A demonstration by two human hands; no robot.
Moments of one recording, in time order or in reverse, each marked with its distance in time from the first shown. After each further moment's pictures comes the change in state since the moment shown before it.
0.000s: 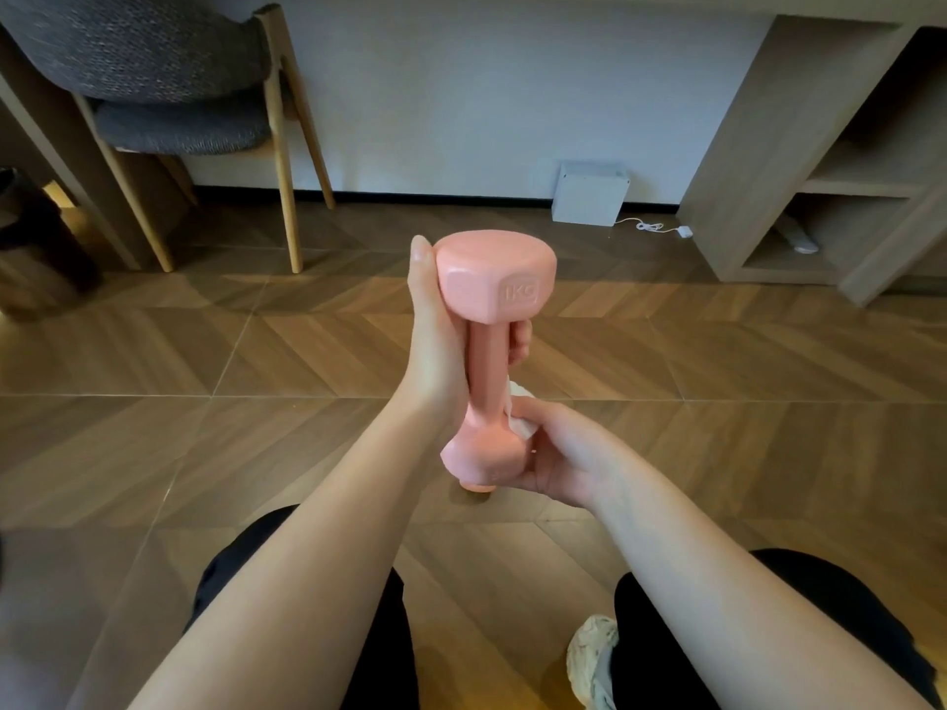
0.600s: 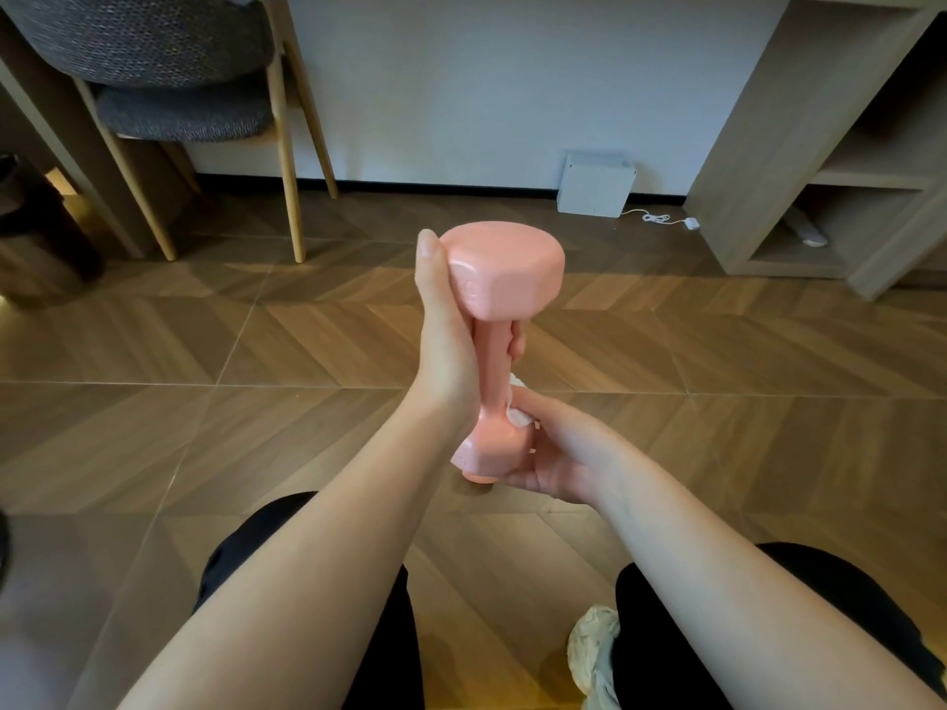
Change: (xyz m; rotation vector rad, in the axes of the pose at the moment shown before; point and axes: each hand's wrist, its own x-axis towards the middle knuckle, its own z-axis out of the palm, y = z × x) left_hand -0.005 -0.008 0.005 -0.006 0.094 0.028; right_hand 0.003 0.004 0.003 -0.059 0.022 0.074
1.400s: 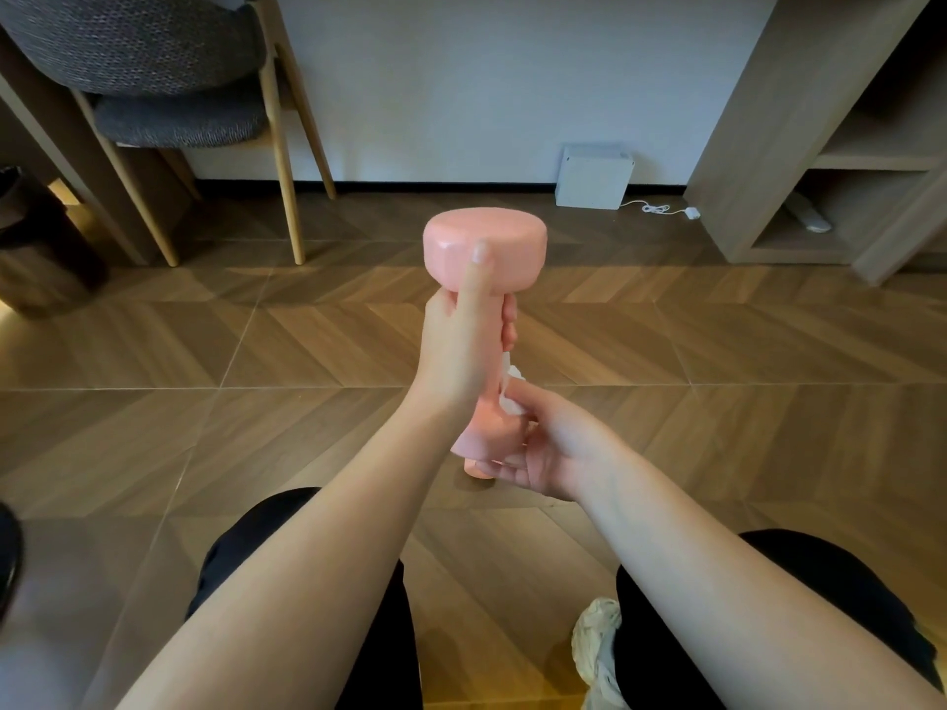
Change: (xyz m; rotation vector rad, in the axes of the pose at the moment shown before) left_hand 0.001 -0.008 0.007 0.309 0.094 0.095; right_hand -0.004 0.003 0.001 0.141 0.022 0.028
